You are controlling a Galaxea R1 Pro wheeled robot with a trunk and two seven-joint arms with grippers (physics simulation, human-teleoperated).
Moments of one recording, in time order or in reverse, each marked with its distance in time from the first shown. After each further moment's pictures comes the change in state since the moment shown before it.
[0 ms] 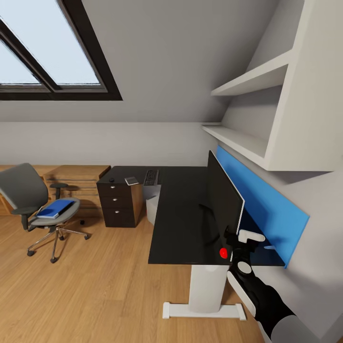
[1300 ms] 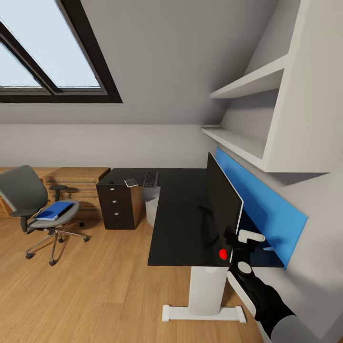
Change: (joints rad) left arm 0.000 0.000 0.000 0.000 0.000 0.000 0.000; right arm 0.000 0.000 0.000 0.000 0.000 0.000 0.000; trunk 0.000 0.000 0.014
